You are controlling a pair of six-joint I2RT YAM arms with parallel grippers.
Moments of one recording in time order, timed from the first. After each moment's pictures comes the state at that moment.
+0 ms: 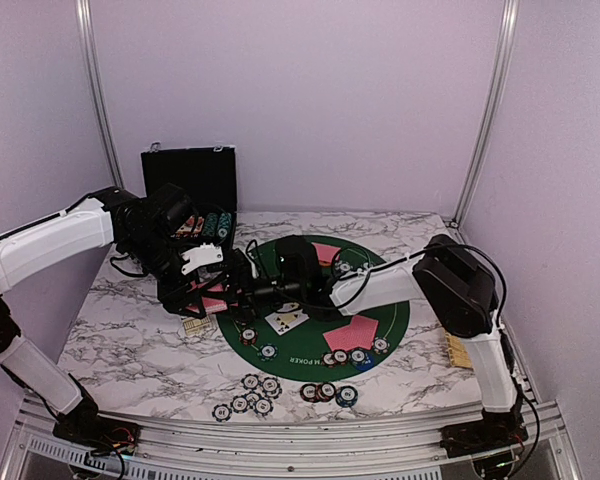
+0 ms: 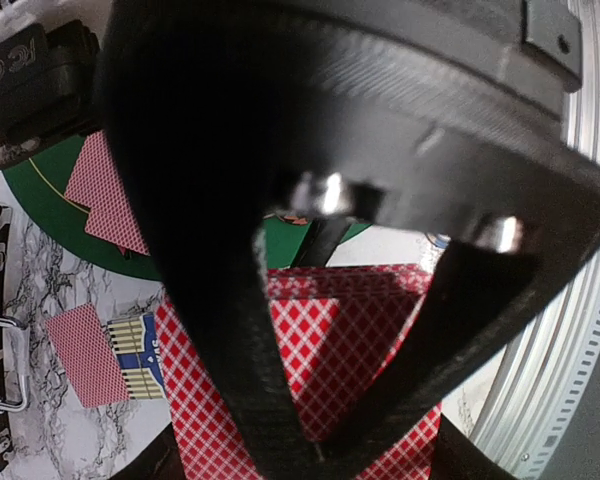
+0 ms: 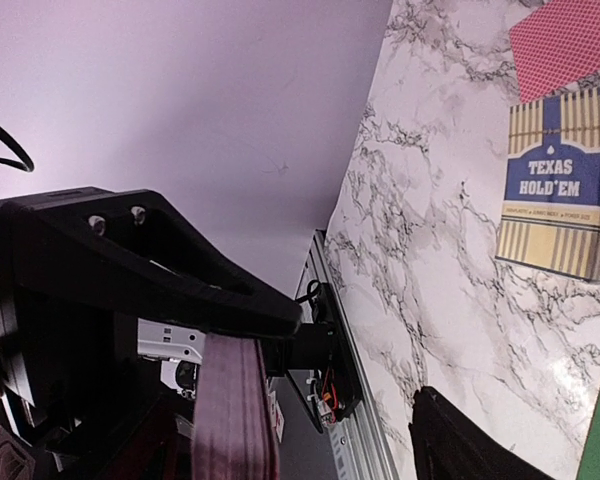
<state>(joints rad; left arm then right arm) -0.61 1.51 1.33 -1.09 0.25 0.62 0.96 2.24 1.48 0.62 -0.74 1.25</state>
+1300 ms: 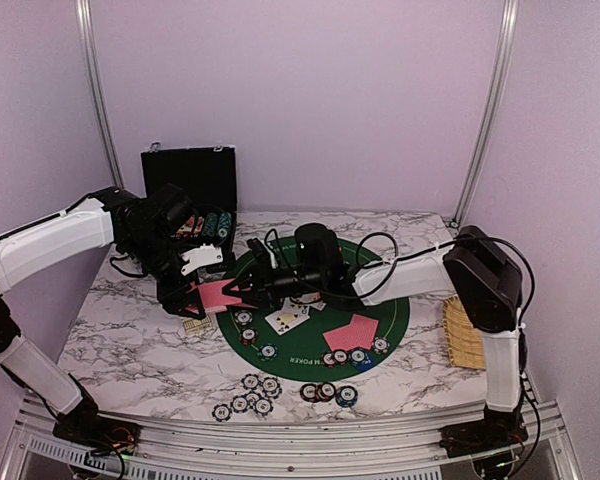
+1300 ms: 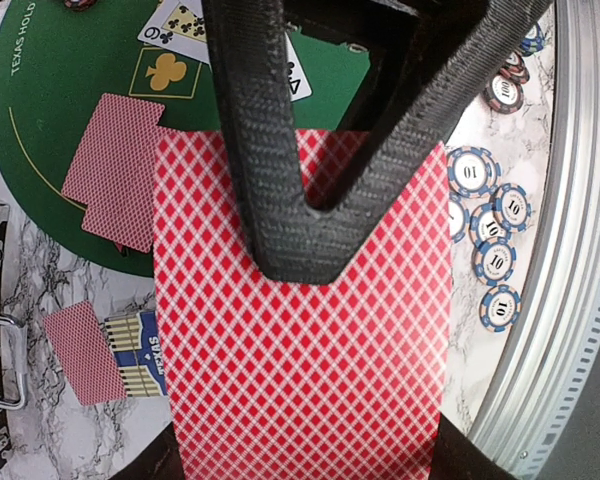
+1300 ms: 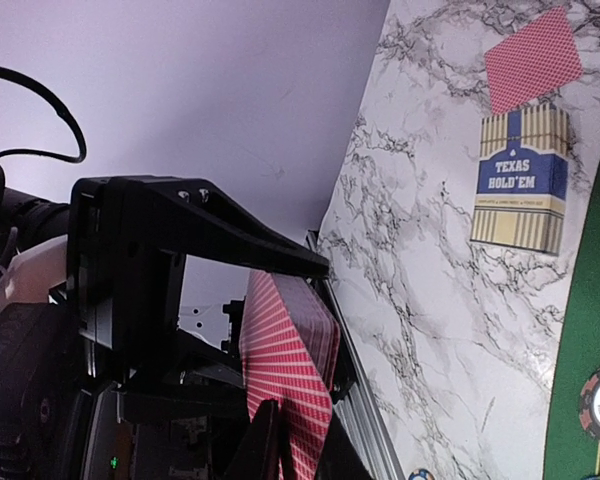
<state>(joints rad) -0.61 1.51 1.33 -1.10 0.25 0.62 0.90 2.10 1.36 0.54 -0.76 1.18</state>
